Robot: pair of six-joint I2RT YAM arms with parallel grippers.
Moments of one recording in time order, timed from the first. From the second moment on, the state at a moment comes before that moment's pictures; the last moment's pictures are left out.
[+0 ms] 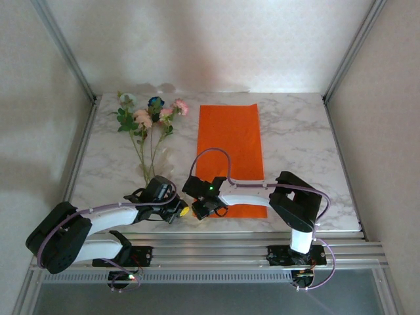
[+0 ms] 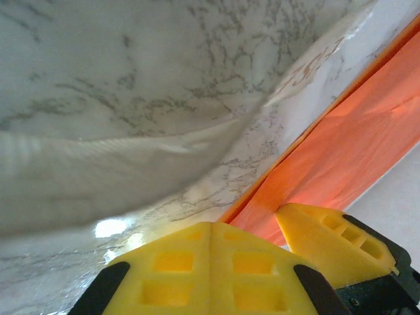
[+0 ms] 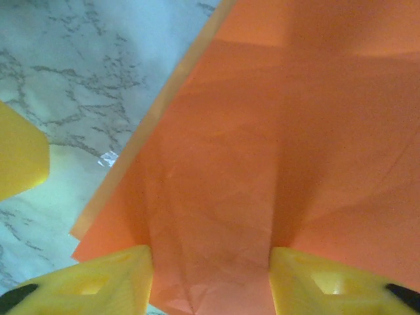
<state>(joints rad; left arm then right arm) -0.61 1.24 0.32 0.00 0.40 -1.58 1.15 1.83 1.12 -0.62 0.06 0.50</state>
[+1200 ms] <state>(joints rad) -0.52 1.05 0.30 -0.12 0.37 -1.55 1.24 1.82 1.19 -0.63 0.08 0.42</state>
